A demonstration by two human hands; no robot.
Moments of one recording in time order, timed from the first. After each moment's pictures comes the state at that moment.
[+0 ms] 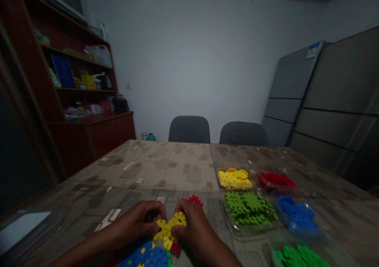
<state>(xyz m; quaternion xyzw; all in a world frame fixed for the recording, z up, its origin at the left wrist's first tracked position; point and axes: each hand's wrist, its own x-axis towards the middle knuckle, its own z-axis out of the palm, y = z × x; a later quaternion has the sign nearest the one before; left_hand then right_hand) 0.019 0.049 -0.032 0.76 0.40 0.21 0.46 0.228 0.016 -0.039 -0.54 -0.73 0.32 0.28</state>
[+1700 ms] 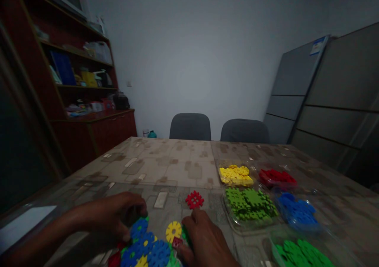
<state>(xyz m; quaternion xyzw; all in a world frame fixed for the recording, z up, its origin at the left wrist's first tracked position) -0.040 0.054 0.020 0.81 0.48 -0.01 0.32 0.245 -0.033 -0.026 -0.57 -0.79 0.21 0.13</state>
